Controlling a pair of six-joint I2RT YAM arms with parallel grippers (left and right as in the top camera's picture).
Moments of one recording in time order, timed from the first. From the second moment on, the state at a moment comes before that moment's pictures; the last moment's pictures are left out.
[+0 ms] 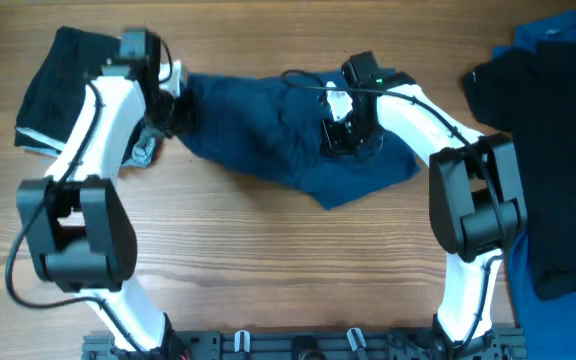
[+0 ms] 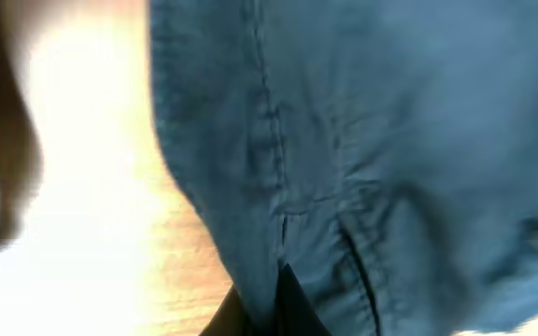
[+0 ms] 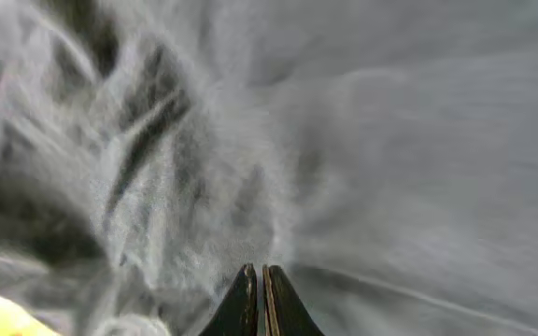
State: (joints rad) left arm -0.02 1.94 1.55 -0.99 0.27 -0.18; right arm 0.32 2.14 1.52 -0.82 -0.43 0.08
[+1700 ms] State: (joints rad) left arm -0.60 1.98 1.94 -1.14 0.09 -0.07; right arm -0.09 1.83 1.11 -0.61 -0.20 0.28
